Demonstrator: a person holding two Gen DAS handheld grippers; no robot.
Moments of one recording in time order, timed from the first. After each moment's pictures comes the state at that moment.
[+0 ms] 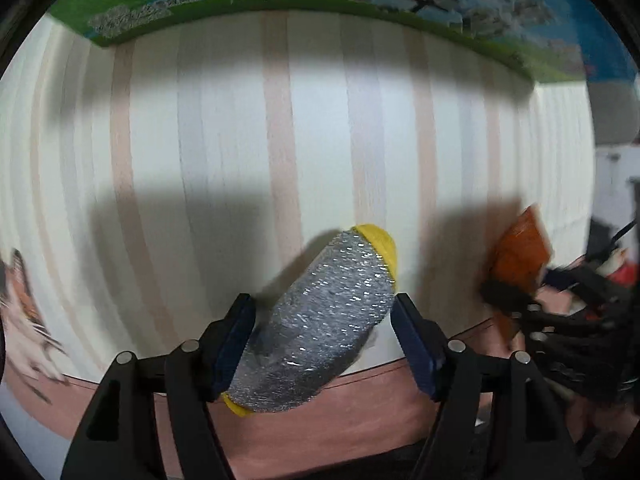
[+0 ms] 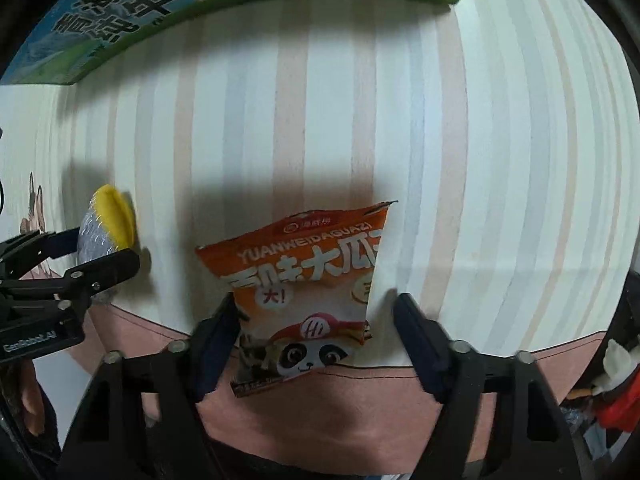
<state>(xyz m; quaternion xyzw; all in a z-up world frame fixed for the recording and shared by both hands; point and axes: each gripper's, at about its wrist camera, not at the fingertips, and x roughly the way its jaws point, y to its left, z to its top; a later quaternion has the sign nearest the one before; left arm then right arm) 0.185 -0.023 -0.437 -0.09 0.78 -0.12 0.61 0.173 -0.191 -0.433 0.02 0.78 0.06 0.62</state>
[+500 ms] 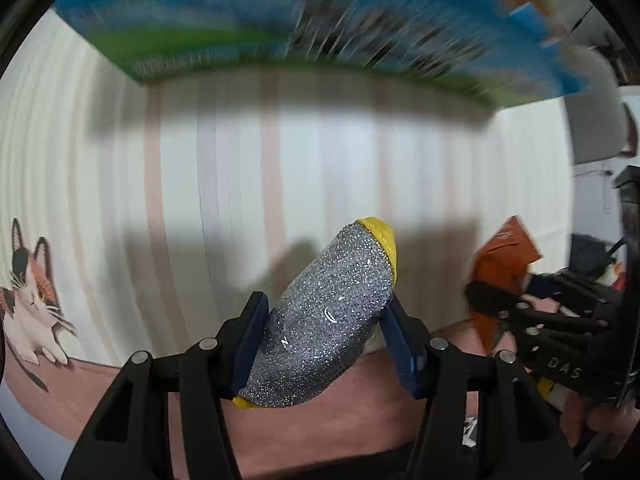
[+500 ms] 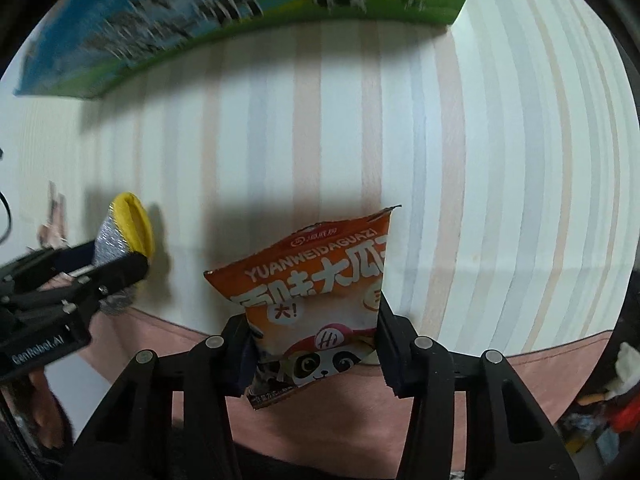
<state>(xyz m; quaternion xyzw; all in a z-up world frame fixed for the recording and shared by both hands) 0.162 -0.042 -0.373 -0.08 0.73 -0.11 0.66 0.172 -0.187 -0.404 0.05 0.77 0.07 0.63</state>
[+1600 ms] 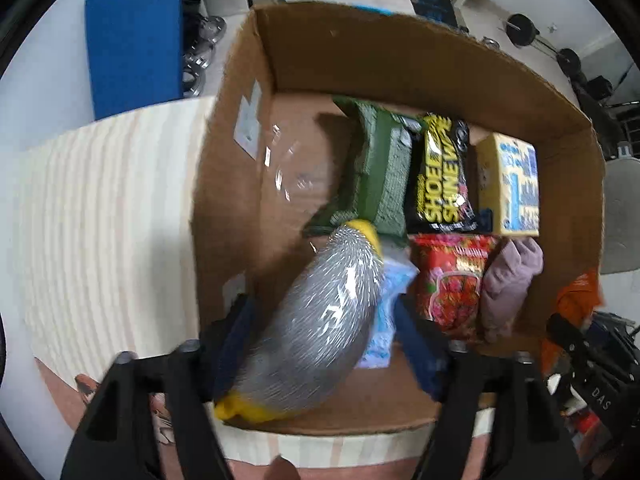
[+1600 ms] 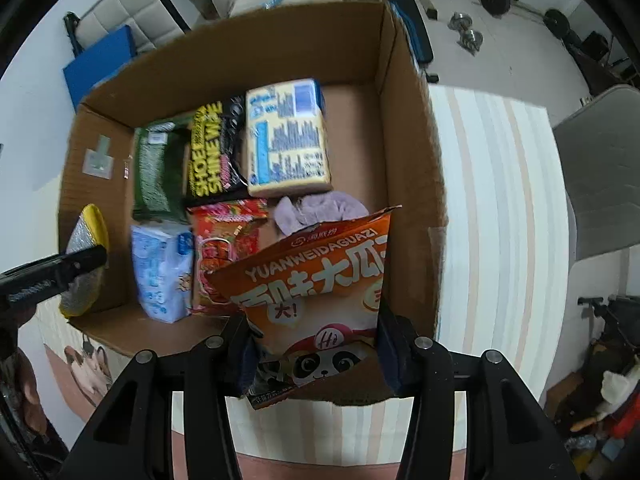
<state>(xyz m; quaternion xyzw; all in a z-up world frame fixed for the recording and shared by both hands) 0.370 0.051 -0.312 -0.06 0.70 0.01 0.71 0.364 -0.200 -0.318 0.04 0.69 0.02 0.72</state>
